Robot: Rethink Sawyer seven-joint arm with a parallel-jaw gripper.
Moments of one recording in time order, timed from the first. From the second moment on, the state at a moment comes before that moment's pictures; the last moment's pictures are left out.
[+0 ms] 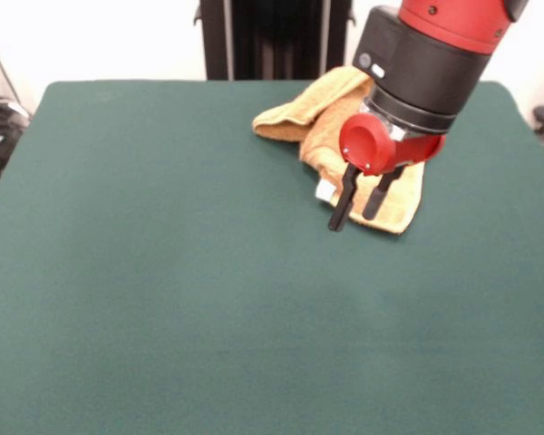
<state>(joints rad) 0.21 -0.31 -0.41 1.24 0.16 0.55 0.98</state>
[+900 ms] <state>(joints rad) 0.22 -0.30 -0.41 1.29 0.16 0.48 1.03</state>
